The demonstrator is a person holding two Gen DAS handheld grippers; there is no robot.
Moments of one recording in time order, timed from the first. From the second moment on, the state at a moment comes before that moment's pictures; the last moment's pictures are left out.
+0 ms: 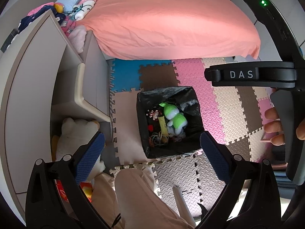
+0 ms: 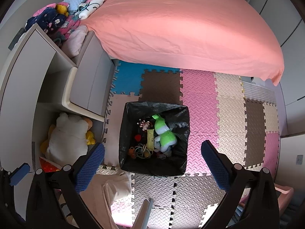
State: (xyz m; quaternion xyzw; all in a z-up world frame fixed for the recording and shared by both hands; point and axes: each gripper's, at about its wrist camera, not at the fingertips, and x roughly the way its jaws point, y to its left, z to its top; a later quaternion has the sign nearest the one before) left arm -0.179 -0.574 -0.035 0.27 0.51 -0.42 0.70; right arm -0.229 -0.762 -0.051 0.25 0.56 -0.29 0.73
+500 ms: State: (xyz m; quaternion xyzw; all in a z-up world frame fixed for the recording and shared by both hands) left arm -0.108 -0.519 0.004 0.22 0.50 -0.38 0.75; right arm -0.135 -0.698 0.000 0.20 0.55 -0.24 0.77
